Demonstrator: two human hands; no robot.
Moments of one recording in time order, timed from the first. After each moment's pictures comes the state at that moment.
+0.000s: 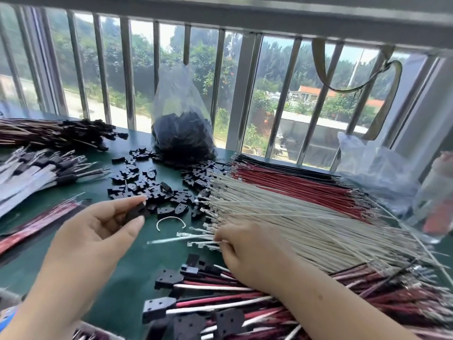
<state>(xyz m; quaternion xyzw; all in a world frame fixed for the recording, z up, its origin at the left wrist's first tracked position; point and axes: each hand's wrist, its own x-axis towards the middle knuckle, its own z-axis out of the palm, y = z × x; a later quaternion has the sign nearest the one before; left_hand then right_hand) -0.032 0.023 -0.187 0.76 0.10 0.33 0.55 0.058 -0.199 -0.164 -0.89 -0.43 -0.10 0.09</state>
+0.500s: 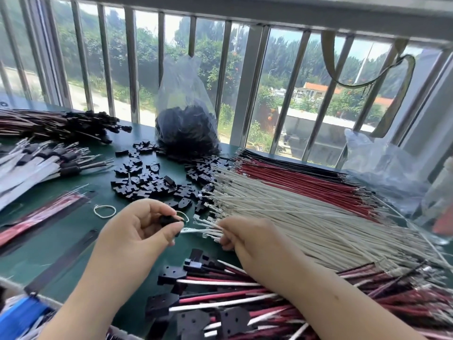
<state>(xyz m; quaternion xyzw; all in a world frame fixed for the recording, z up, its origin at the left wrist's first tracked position) -0.025 -0.015 -0.183 0.74 0.06 0.27 0.61 0.057 -0.205 -0.168 -0.87 -0.42 -0.05 0.24</state>
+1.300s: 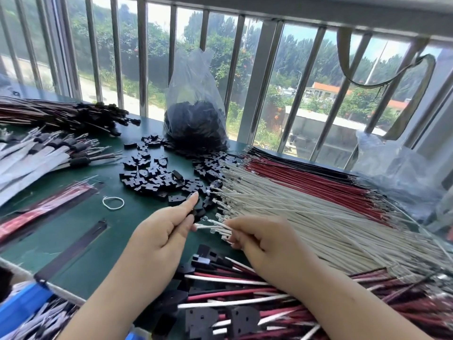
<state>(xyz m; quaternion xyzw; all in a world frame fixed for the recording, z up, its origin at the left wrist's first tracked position) -0.026 -0.029 -0.190 0.82 0.02 0.27 0.51 0.056 -0.207 -0.169 -0.84 -0.44 -0.06 0.30</state>
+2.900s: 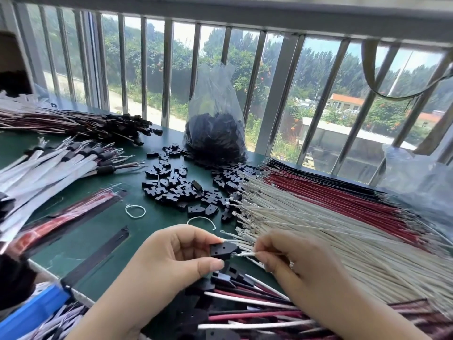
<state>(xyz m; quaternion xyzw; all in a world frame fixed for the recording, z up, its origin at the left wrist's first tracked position) -0.034 -0.015 -0.184 0.71 0.02 0.12 0.70 0.051 -0.216 -0.159 -0.85 -0.46 -0.12 0.22</state>
